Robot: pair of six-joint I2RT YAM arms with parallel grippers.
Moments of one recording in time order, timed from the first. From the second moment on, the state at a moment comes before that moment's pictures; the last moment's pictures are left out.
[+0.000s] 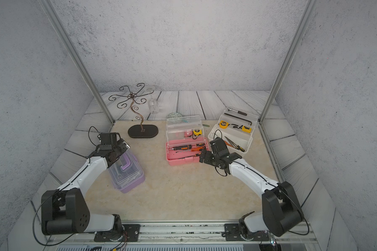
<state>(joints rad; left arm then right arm) 0.00 1.35 0.94 -0.34 -0.14 -0.67 0.47 1.44 0.96 -0.43 -0.03 0.67</state>
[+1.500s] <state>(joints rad) -0.18 1.23 0.84 -0.32 0.08 -0.64 0.40 1.82 1.18 -0.40 0.03 0.65</state>
